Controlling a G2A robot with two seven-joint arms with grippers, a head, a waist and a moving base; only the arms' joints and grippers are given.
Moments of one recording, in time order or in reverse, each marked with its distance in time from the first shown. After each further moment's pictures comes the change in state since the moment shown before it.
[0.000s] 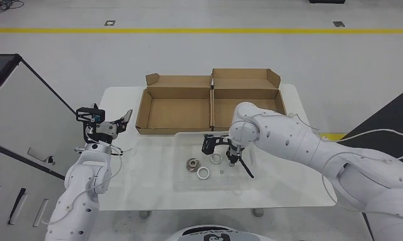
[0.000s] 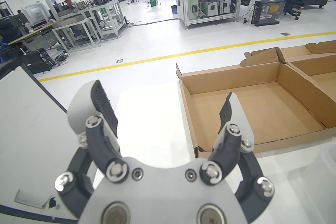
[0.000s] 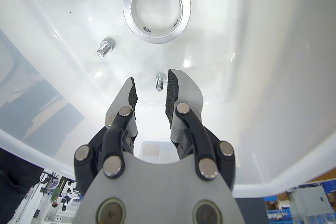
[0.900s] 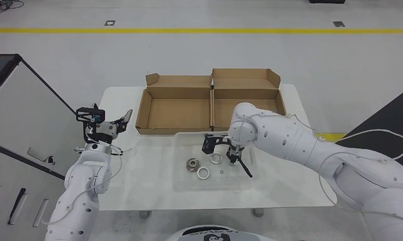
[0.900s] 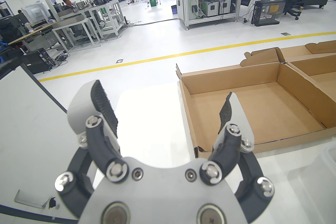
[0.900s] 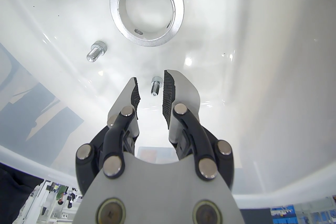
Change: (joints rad) left arm 0.000 0.000 0.000 0.000 0.000 0.000 0.000; right arm -0.007 -0.021 0.000 0.044 -0.010 0.002 0.002
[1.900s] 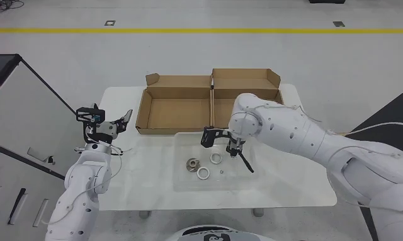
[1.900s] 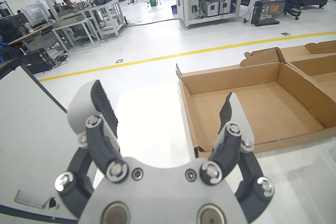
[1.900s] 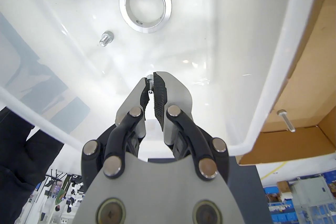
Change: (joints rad) left arm 0.000 0.000 0.000 0.000 0.000 0.000 0.000; right arm 0.096 0.046 0.000 -0.118 0.085 0.059 0.059
